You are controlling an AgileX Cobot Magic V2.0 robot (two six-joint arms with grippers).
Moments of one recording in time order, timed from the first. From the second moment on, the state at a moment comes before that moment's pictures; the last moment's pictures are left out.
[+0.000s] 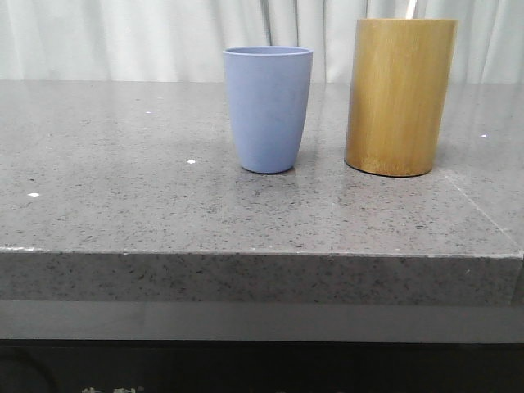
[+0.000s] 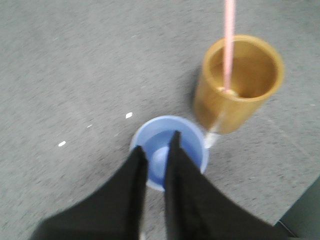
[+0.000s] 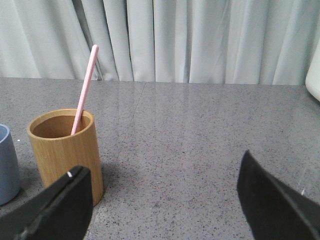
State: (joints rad) left arm -0.64 1.71 -2.08 -0.05 1.26 0.12; right arm 0.00 0.31 -0.52 0.12 0.37 -0.05
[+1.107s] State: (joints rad) left arm -0.13 0.45 -0.65 -0.04 0.62 0.07; right arm 0.07 0.81 -0.76 0.30 0.30 -0.05
